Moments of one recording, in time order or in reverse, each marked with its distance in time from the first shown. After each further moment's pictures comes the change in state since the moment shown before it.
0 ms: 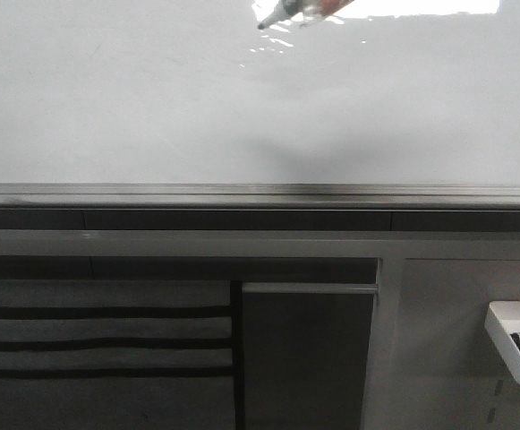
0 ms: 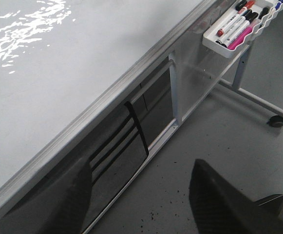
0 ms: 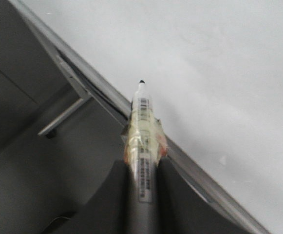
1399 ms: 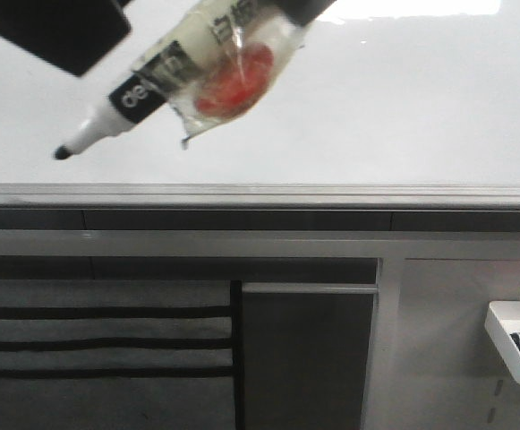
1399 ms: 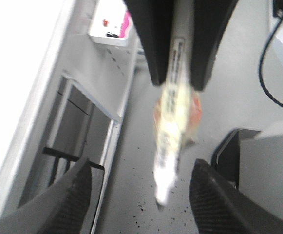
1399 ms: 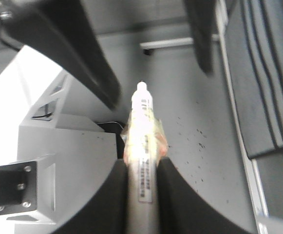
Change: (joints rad) left arm -0.354 0.295 -0.183 0.023 0.047 0.138; right arm 0.279 -0.080 0.066 0.087 0.290 -0.328
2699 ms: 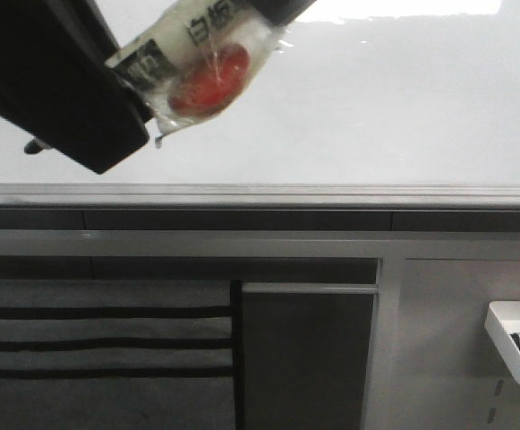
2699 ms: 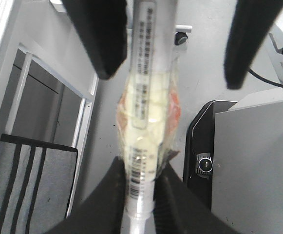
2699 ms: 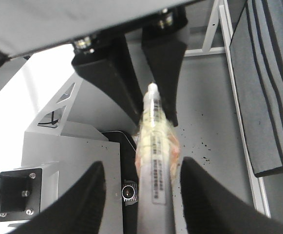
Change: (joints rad) left arm -0.037 0.094 0.029 -0.027 0.035 0.045; right arm 0.023 0.000 0.032 0.088 -0.024 -0.110
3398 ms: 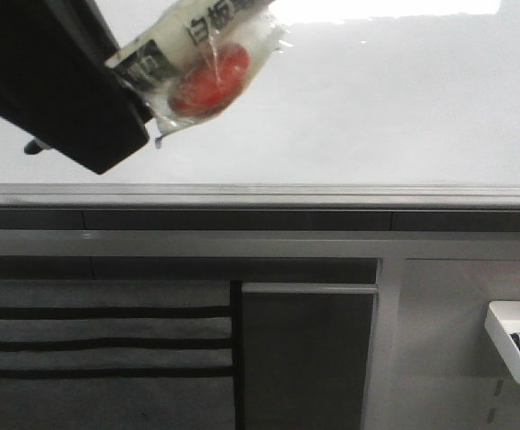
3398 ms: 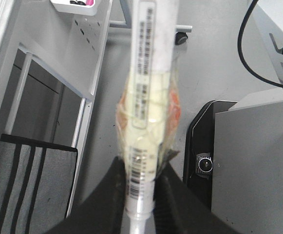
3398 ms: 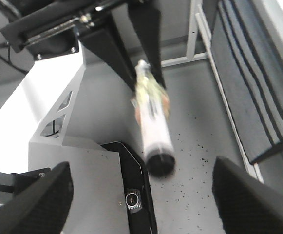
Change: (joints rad) left arm 0.000 0.000 0.000 0.000 0.000 0.000; right arm -0.141 -0.154 0.066 0.054 0.069 0.002
